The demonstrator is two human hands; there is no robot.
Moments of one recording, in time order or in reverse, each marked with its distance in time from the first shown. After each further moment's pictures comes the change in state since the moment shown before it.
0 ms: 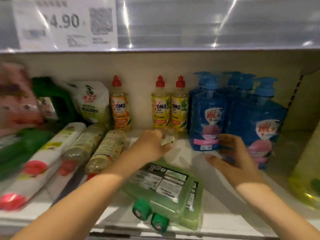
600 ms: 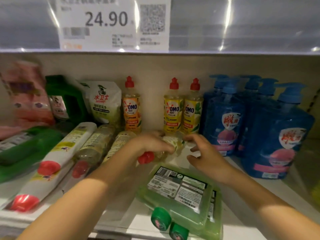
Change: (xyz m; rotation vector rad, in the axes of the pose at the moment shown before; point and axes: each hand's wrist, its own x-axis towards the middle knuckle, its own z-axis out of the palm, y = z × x) left_hand 0.029 -0.043 -0.021 -0.192 -0.284 -0.151; right_hand 0.060 0.009 0.072 -0.315 -0.423 -0.157
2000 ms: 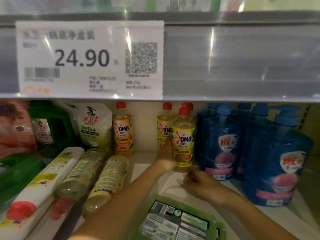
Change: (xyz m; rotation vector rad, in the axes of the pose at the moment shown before) left_hand 0.089 0.023 0.047 -0.538 0.251 0.408; right_hand 0.030 0.045 0.006 -0.014 -0.181 0.214
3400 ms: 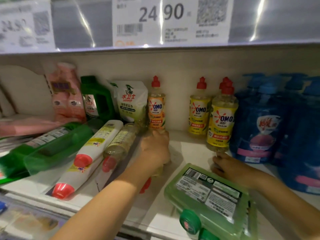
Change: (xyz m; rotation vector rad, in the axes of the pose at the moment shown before) left_hand -0.093 0.017 -0.073 1.251 -0.079 -0.542; right_hand 0.006 0.006 0.014 -0.519 -0.135 -0.043
